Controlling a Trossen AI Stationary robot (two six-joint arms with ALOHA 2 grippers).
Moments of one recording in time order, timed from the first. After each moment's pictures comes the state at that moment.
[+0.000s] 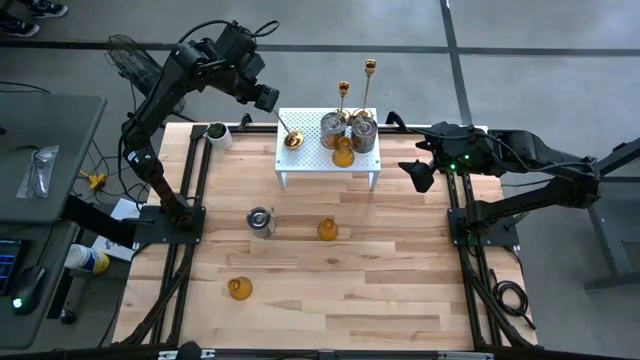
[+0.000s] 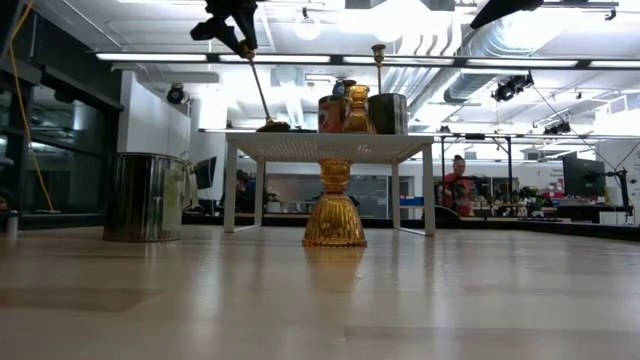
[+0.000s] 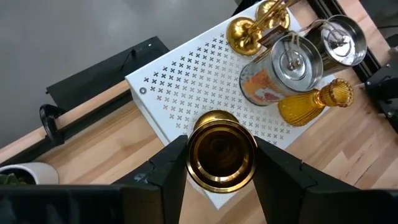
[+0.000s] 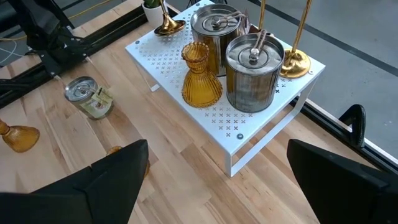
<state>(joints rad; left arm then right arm) 0.73 1.66 2.19 -1.43 0.10 -0.32 -0.09 1.03 1.39 -1.07 0.39 0.53</state>
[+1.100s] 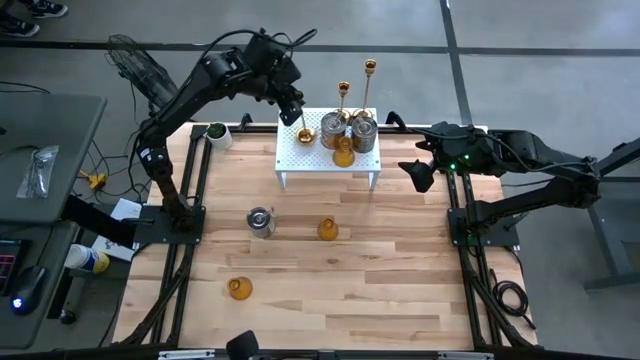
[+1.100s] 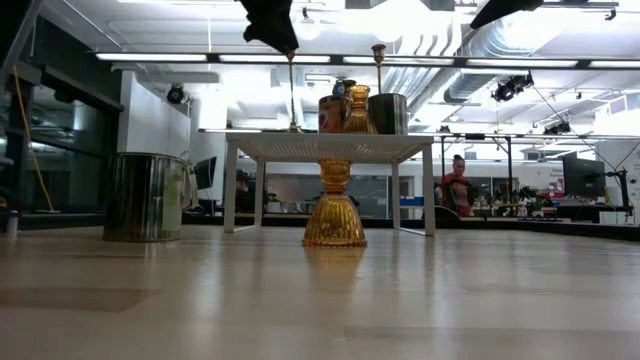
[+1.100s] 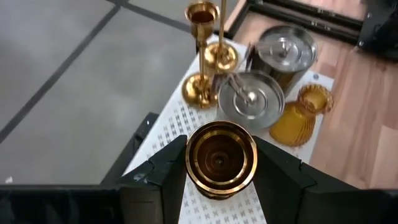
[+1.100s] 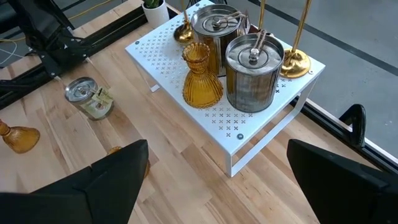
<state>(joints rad) 0.59 1.75 2.19 -1.16 0.05 0.11 -0.09 1.03 1.39 -1.07 0.39 0.53</state>
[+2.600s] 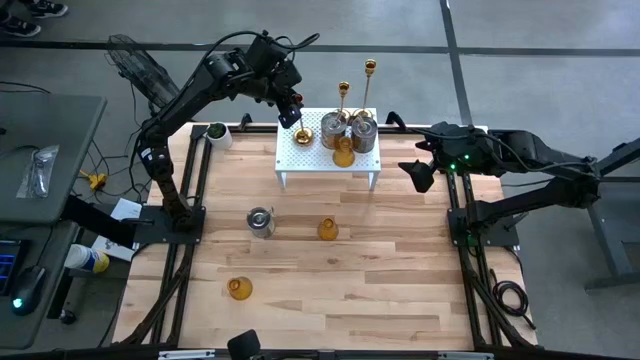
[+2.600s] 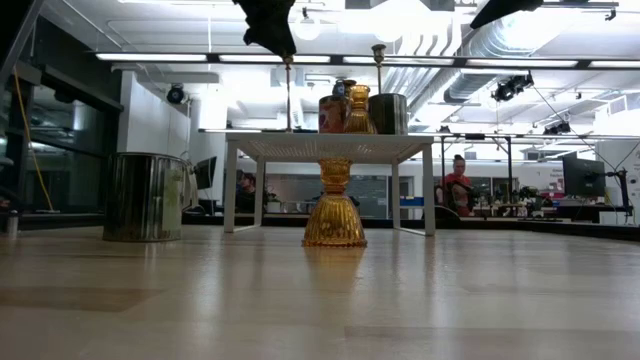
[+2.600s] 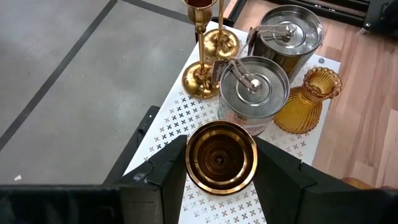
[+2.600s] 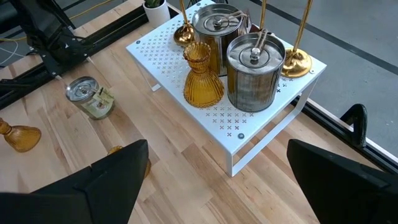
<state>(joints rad) 0.59 1.75 2.18 -1.19 0.04 0.15 -0.09 1.03 1.39 -1.07 0.38 0.53</state>
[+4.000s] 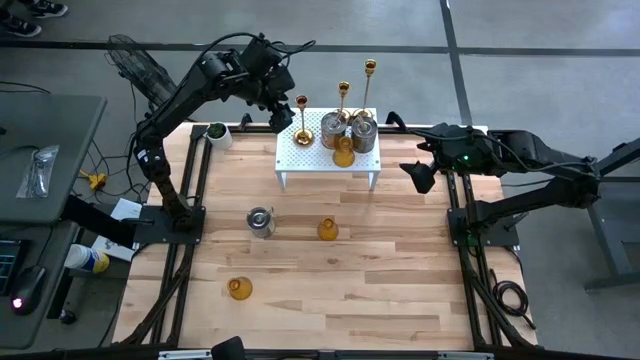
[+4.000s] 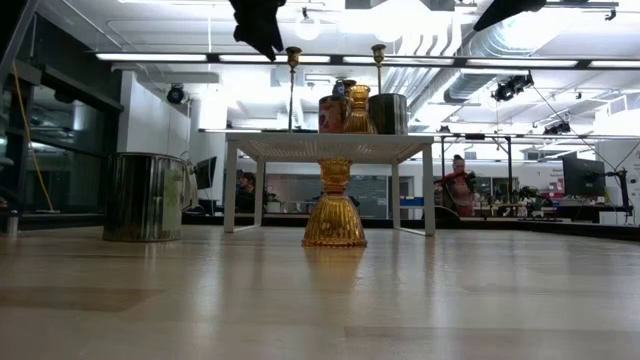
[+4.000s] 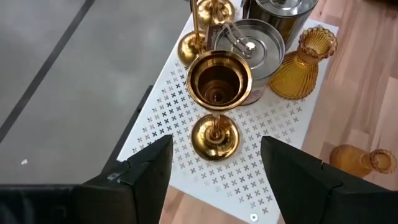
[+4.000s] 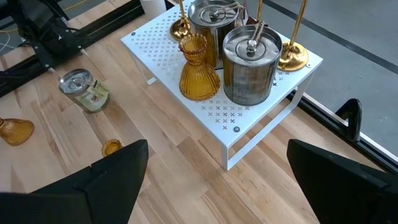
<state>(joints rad) 0.60 1.72 2.18 -1.30 0.04 0.19 -0.09 1.03 1.39 -1.10 0.38 0.53</state>
